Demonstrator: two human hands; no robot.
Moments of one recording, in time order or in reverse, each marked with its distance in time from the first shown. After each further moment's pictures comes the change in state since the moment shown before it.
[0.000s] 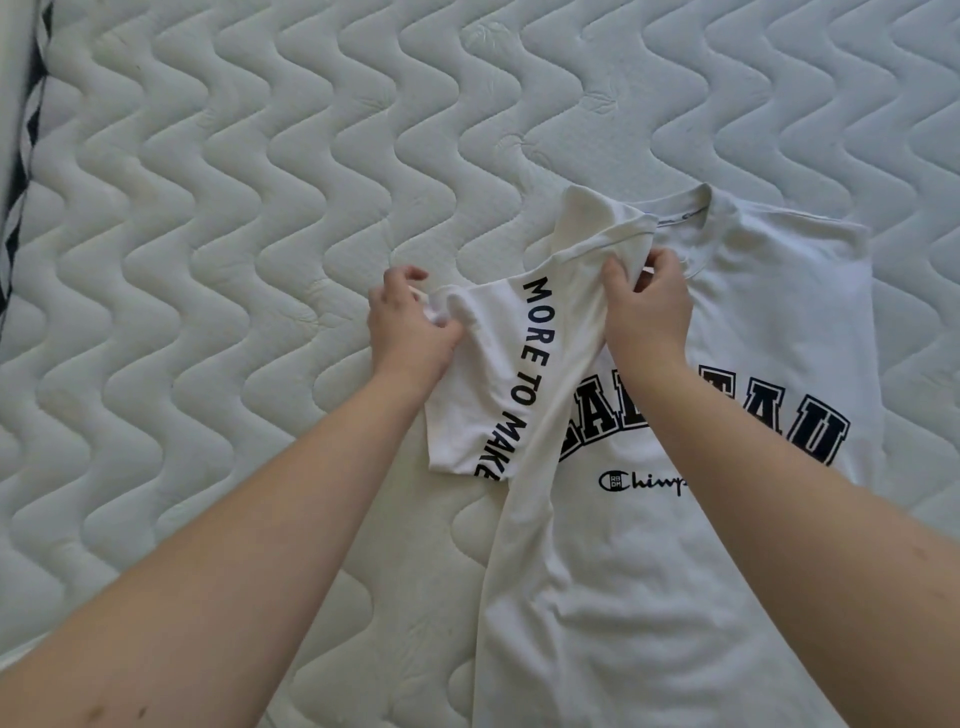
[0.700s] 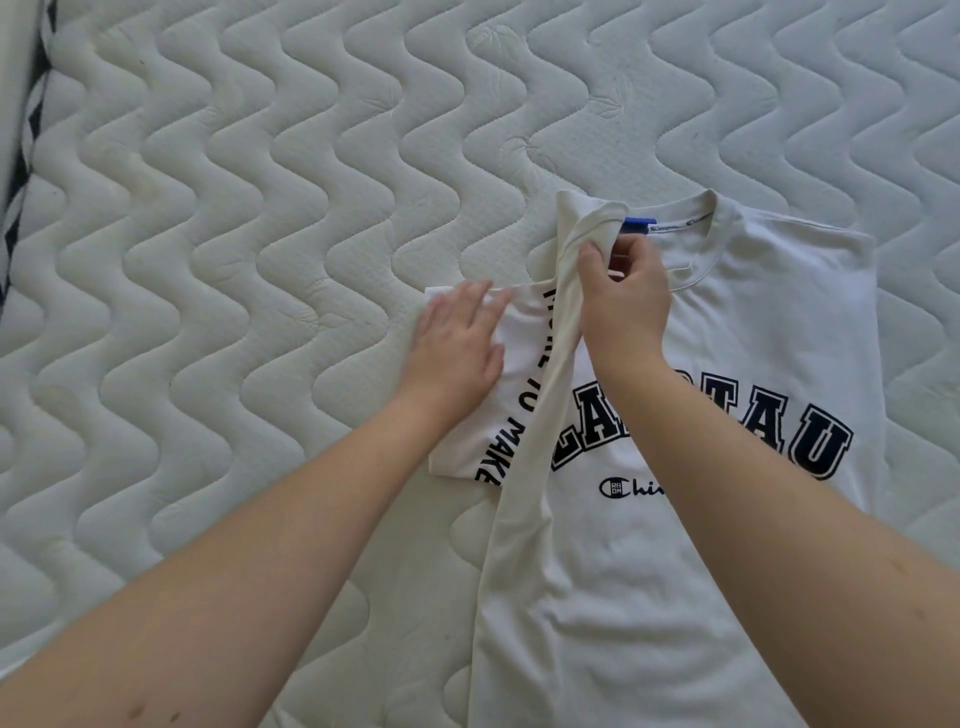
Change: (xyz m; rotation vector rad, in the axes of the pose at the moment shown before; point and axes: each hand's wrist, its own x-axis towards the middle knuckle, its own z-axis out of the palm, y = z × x) left_hand -0.016 -0.006 0.021 0.522 -0.191 0.581; right_hand -0.007 -0.020 0.021 0.116 -0.017 -0.036
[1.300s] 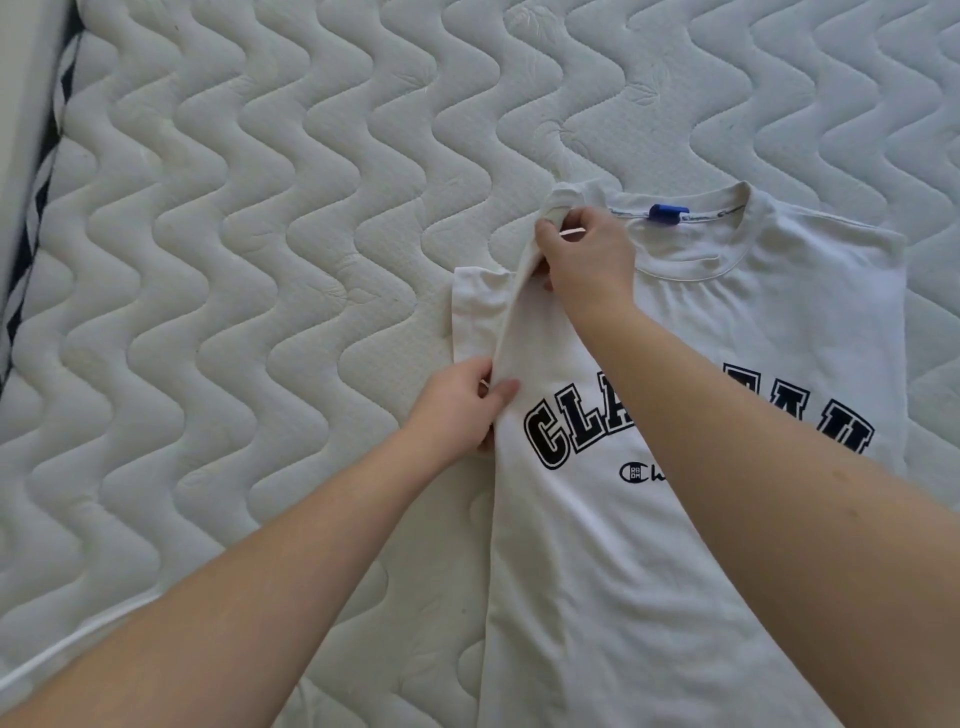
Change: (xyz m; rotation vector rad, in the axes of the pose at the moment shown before) left_hand -0.058 0.005 -0.008 -0.810 -0.267 -0.513; right_hand 0.005 -0.011 0.050 -0.188 -0.224 0.032
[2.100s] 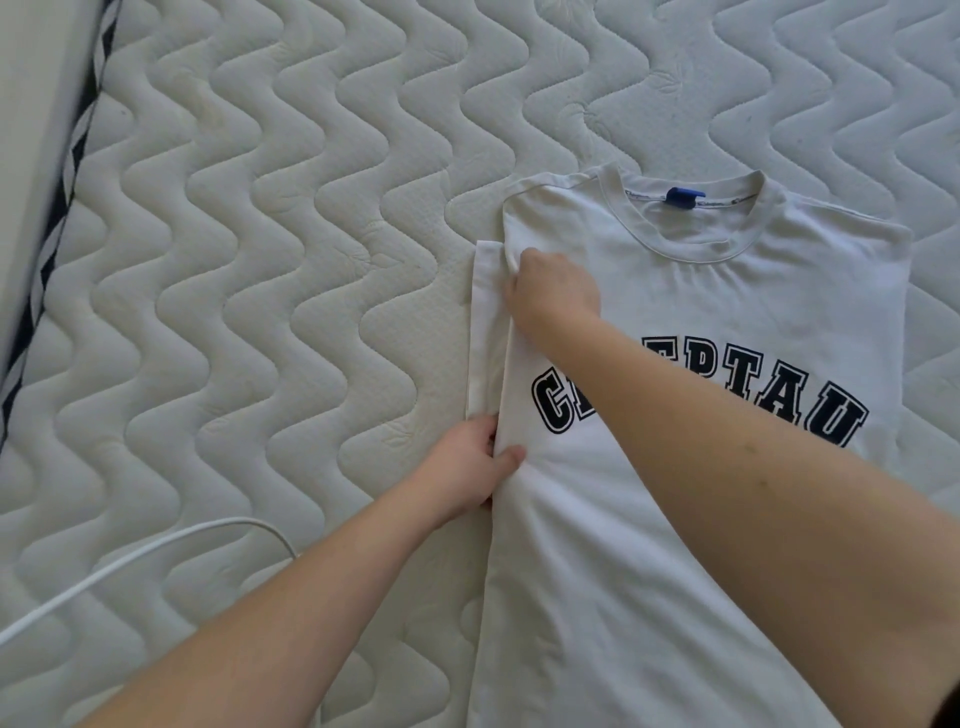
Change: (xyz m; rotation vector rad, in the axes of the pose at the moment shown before) left_hand -0.072 -0.038 0.026 -0.010 -0.116 -0.129; right_hand -0.039 0.015 0.034 -0.929 -0.267 -0.209
